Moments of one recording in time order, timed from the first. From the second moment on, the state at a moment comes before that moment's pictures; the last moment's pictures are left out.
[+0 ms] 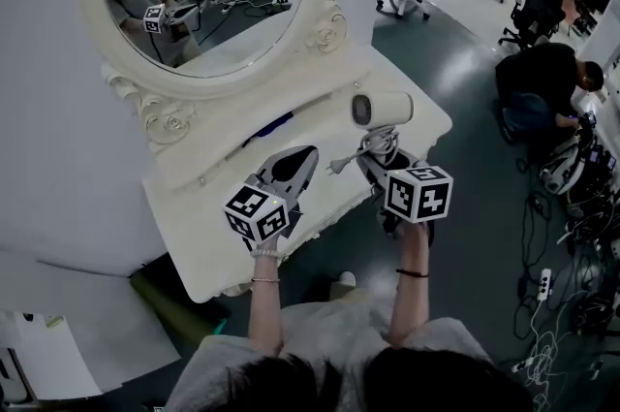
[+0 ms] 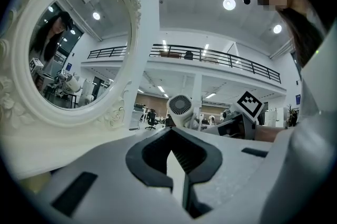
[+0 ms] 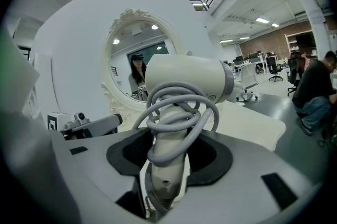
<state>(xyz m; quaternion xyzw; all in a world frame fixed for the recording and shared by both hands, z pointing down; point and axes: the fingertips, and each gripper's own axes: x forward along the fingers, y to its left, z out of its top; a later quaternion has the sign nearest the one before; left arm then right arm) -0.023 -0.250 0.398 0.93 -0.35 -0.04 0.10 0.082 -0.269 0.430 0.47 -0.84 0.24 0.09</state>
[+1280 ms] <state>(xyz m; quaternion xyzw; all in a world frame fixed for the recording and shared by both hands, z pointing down) 0.015 -0.373 0.510 0.90 -0.36 -0.02 0.24 0.111 -0.377 0.575 0.42 -0.81 0.33 0.26</state>
